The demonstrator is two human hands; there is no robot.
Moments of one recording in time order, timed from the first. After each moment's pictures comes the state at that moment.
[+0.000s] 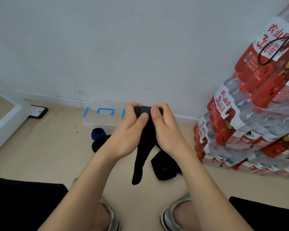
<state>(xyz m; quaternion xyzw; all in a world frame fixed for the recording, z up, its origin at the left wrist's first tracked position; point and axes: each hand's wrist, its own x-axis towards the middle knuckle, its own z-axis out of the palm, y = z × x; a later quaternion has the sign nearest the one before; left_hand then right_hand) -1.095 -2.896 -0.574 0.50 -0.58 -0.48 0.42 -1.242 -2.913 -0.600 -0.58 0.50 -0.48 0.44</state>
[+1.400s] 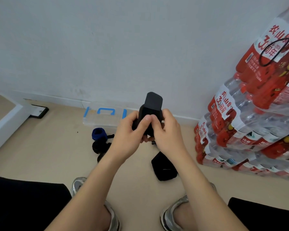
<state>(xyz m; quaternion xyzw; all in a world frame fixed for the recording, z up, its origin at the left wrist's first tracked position) -1.098 -2.901 -0.607 0.49 -0.54 -0.50 0.46 -1.243 -2.915 -0.621 -0.57 0.56 -0.47 0.37</state>
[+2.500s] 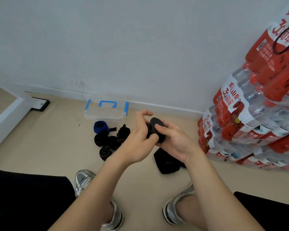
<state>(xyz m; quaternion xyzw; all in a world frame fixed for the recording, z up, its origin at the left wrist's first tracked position) -1.104 -2.896 -0.644 0.51 -0.65 -0.46 0.32 -1.273 -2.918 -0.668 -0.32 0.36 -0.41 0.77</state>
